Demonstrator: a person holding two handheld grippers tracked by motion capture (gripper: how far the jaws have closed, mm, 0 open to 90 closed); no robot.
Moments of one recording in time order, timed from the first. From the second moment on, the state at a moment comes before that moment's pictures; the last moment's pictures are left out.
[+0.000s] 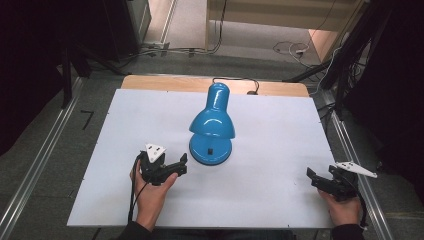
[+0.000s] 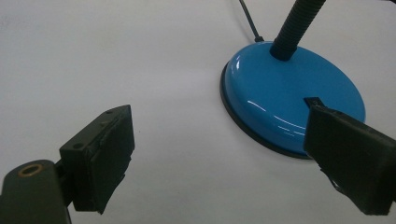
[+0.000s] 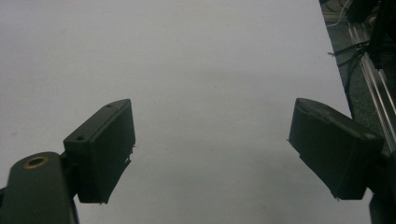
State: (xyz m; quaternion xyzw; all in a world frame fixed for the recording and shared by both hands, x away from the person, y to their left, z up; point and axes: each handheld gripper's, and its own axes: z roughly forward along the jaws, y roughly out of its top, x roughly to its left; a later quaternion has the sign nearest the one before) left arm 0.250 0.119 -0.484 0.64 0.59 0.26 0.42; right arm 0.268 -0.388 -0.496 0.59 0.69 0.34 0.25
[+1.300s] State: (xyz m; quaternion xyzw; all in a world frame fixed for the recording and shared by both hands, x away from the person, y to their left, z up) left arm 0.275 0.080 -0.488 0.66 0.56 0.25 0.43; right arm 0.269 -0.387 -0.497 0.58 0.69 0.34 0.25
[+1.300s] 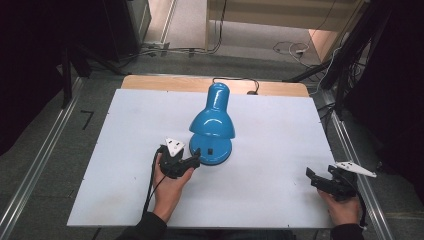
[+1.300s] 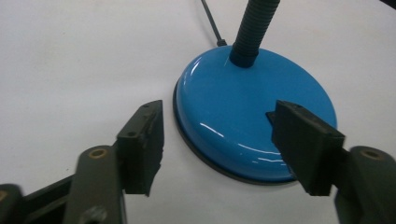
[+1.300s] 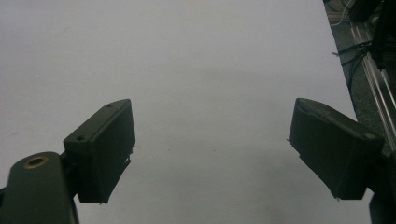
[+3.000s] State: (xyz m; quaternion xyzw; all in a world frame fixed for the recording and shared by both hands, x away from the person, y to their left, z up) left arm 0.298 0.048 -0.498 0.69 0.52 0.20 0.46; right arm 0.271 -0.386 -0.499 0.58 0.70 0.34 0.24
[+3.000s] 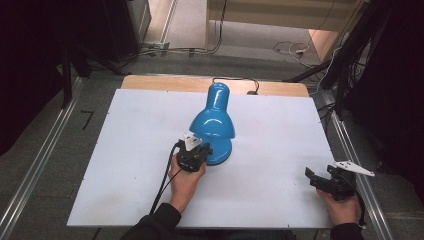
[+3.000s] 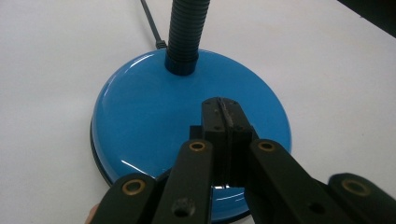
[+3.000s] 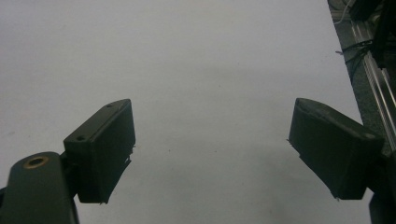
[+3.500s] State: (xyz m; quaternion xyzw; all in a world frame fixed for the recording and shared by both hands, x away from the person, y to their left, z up) left arm 0.299 0.044 -0.501 0.70 0.52 0.19 0.45; right arm 0.272 -0.386 -0.499 0.59 0.69 0.34 0.24
